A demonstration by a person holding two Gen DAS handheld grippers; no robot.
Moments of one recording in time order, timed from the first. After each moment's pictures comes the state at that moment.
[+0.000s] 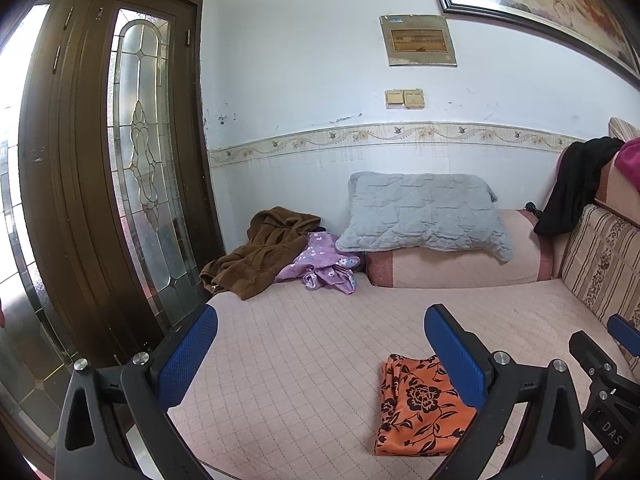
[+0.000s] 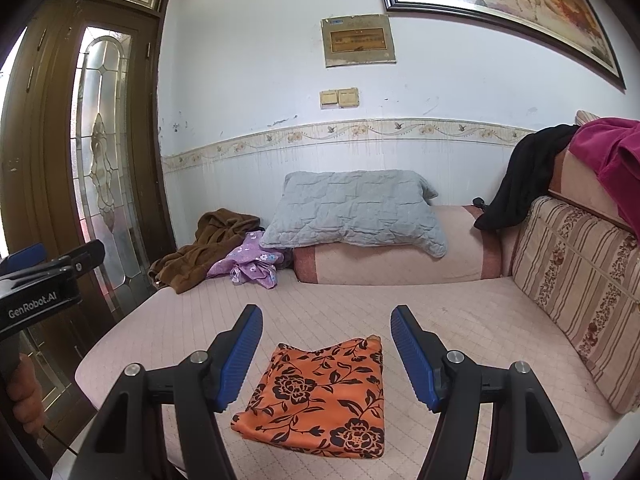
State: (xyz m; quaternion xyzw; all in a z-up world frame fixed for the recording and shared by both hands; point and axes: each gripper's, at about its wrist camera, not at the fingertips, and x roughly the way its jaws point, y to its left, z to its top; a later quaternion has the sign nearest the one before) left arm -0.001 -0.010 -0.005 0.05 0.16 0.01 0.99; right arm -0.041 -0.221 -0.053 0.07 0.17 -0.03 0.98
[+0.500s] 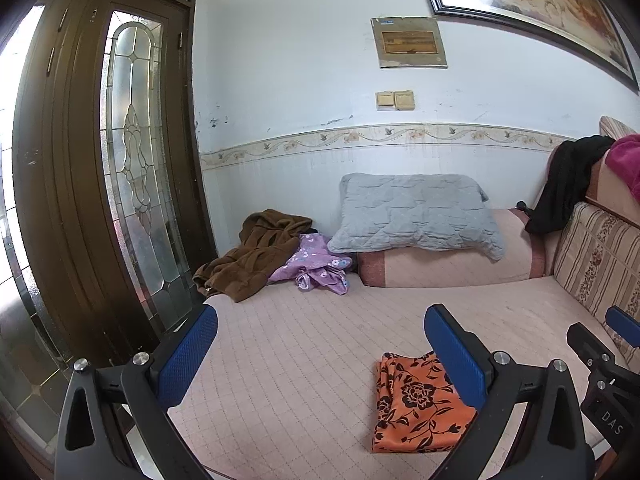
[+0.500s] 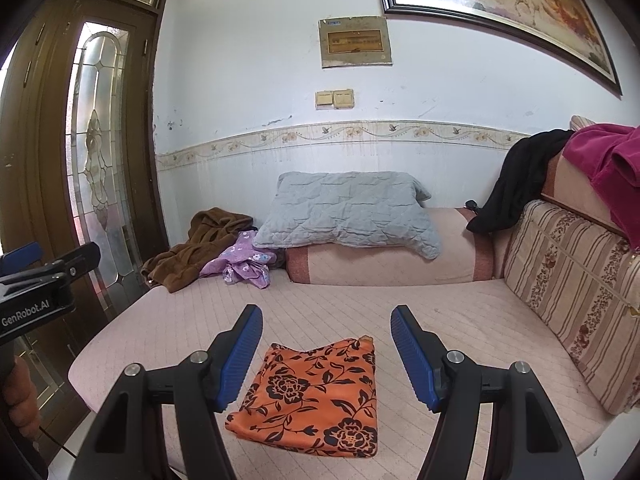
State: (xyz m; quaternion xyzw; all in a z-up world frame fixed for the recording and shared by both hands) left arm -0.007 -0.009 -0.004 0.06 0.15 -0.01 0.99; right arm -0.049 -0.218 -0.050 0.06 0.17 -0.05 0.98
